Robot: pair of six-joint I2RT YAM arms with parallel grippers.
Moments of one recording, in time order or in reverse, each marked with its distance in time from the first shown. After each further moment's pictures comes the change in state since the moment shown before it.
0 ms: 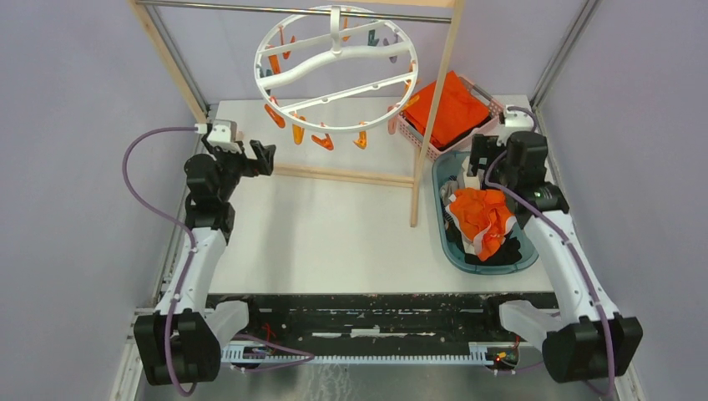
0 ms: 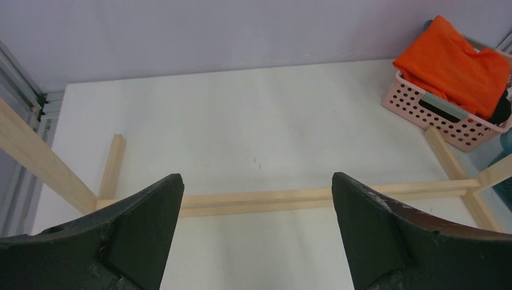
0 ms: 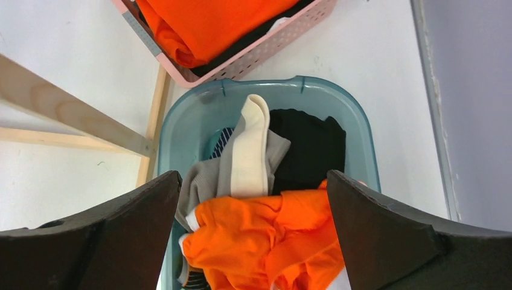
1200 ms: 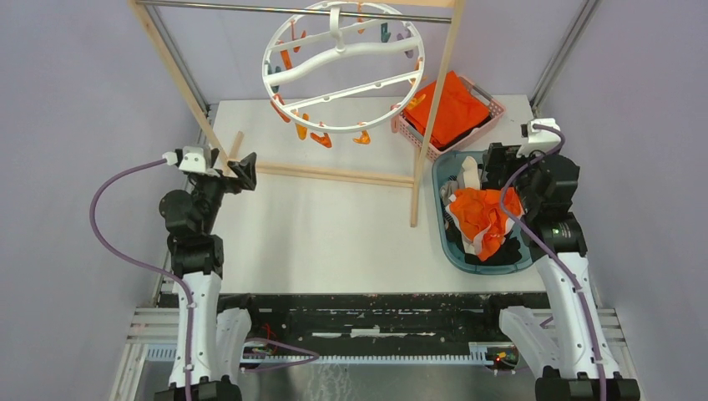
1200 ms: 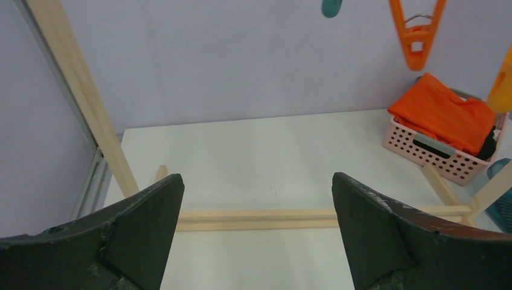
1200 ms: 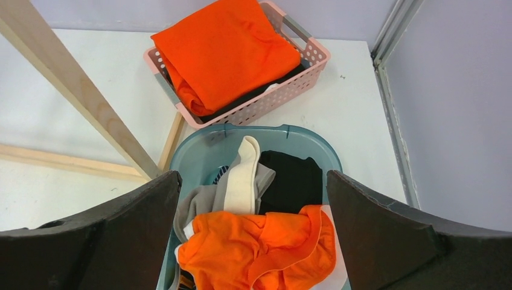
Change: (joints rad) left arm 0.098 -0.374 -0.029 -0.121 0.034 -0.018; right arm -0.077 -0.319 -0.145 0.118 -0.122 -0.083
